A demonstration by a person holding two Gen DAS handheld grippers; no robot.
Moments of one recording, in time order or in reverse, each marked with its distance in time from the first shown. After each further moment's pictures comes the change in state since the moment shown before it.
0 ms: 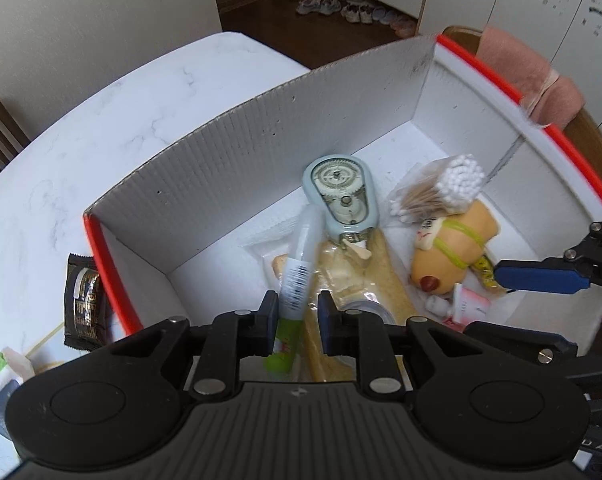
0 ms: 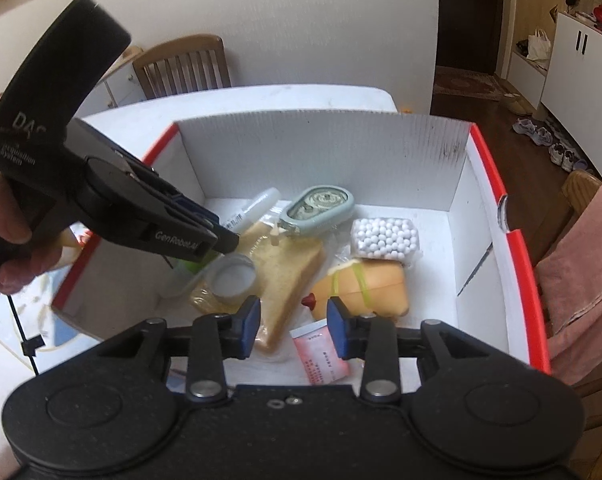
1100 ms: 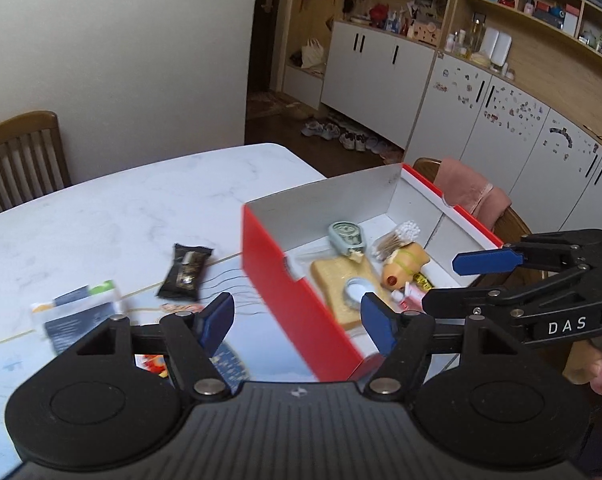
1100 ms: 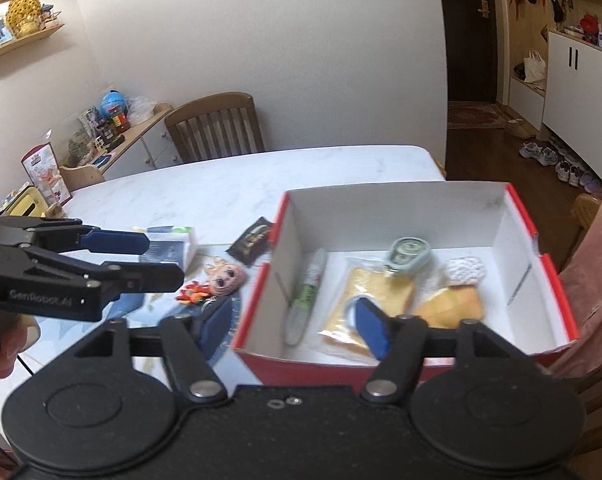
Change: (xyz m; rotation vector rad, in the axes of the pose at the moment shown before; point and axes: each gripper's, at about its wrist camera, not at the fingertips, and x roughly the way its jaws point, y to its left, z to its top) left arm -0.171 0.068 -0.139 -0.133 -0.403 -0.072; right arm -0.071 0.099 0.007 0.065 -0.150 0.044
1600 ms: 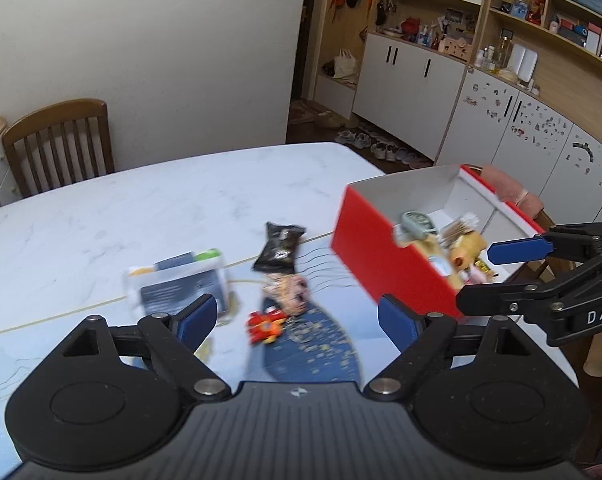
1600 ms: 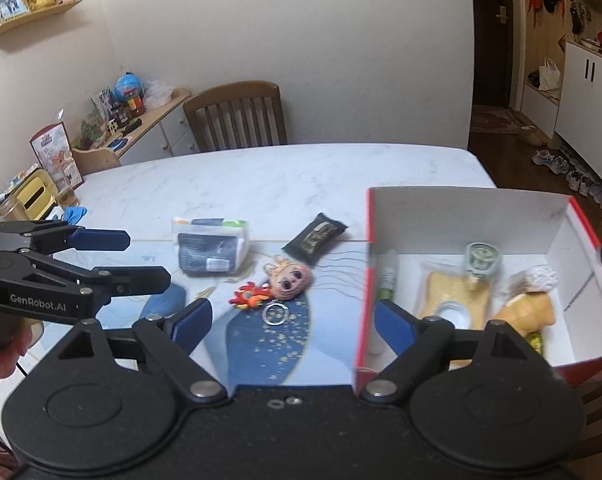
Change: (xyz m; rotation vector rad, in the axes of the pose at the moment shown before) left arm -0.036 0.100 -0.039 -0.045 -0.026 0.049; right arm 0.038 0.090 0.004 -0.037 0.024 -0.008
